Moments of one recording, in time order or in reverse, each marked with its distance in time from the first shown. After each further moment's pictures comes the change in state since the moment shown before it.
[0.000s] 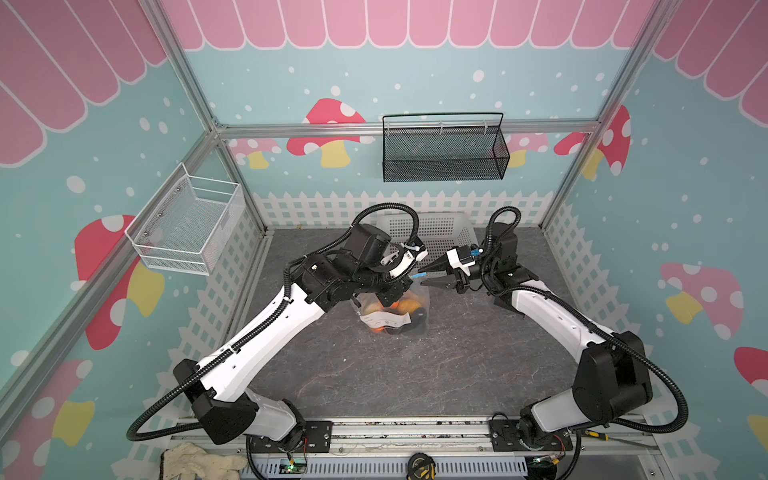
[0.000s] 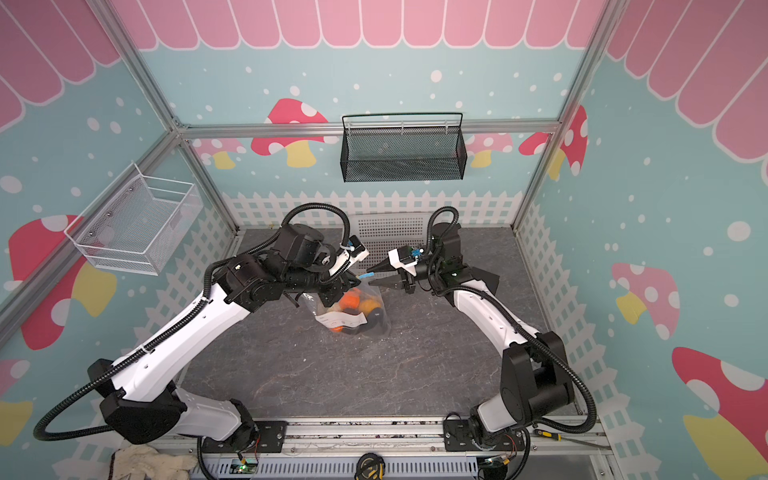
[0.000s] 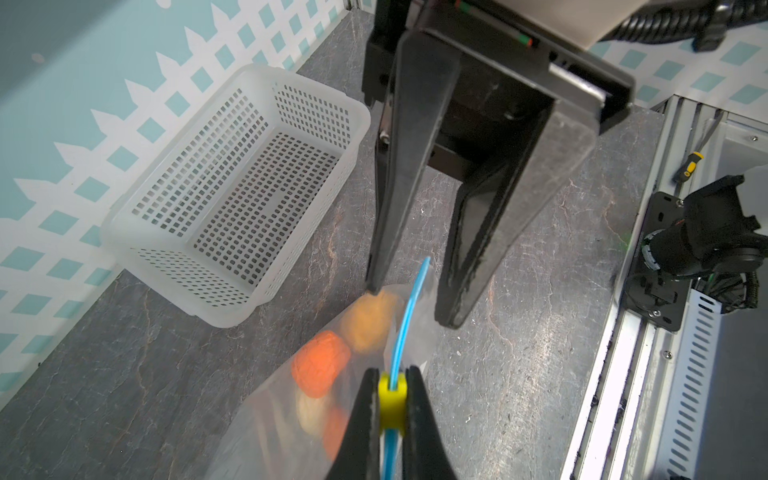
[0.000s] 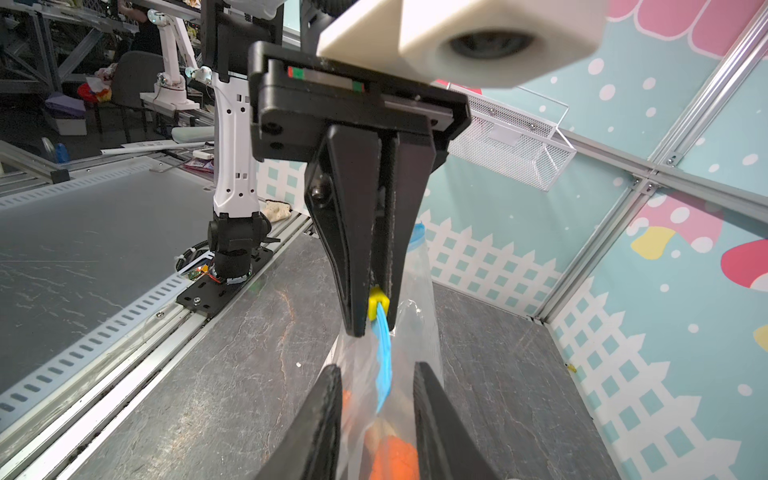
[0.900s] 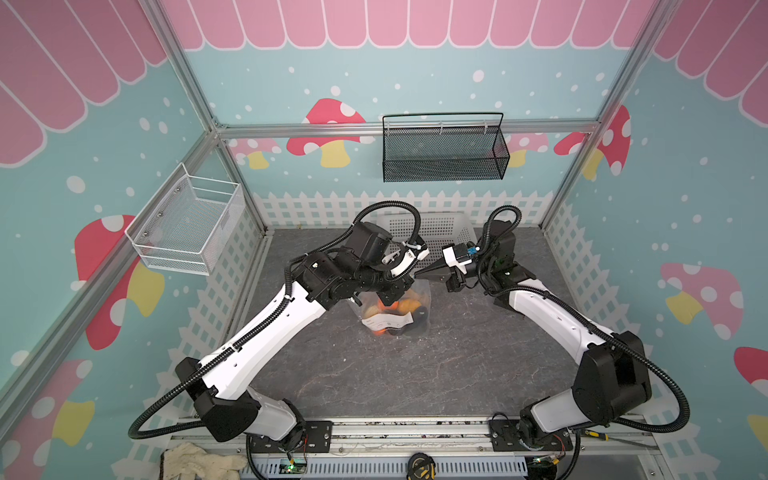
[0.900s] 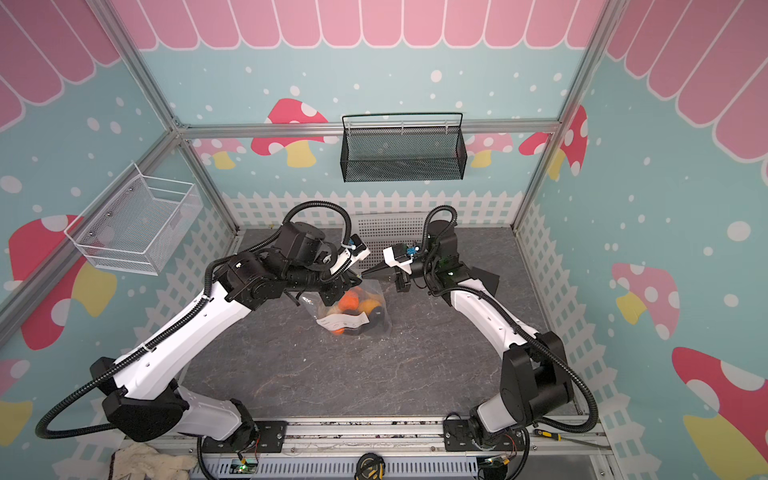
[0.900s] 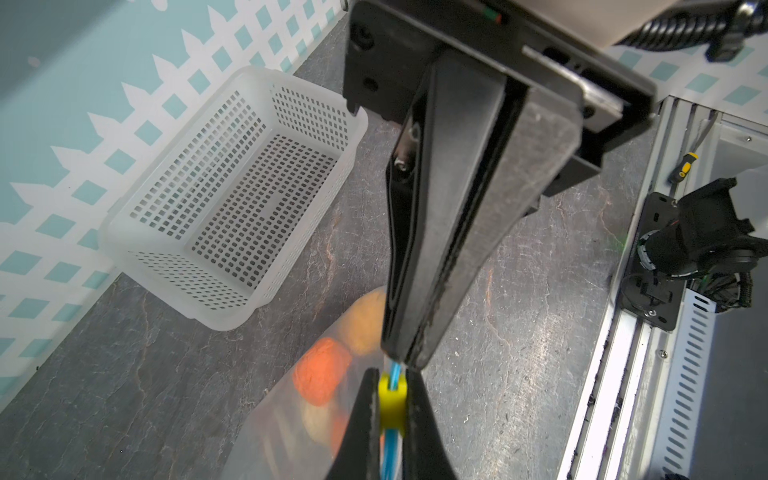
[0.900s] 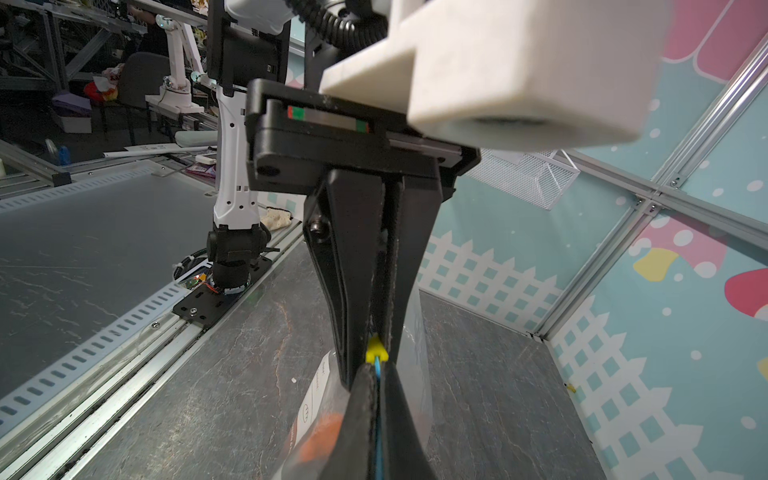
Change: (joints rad) left arm -0.003 0.016 0.029 -0.018 -0.003 0.001; right arm 0.026 0.002 0.032 0.007 0.026 0.020
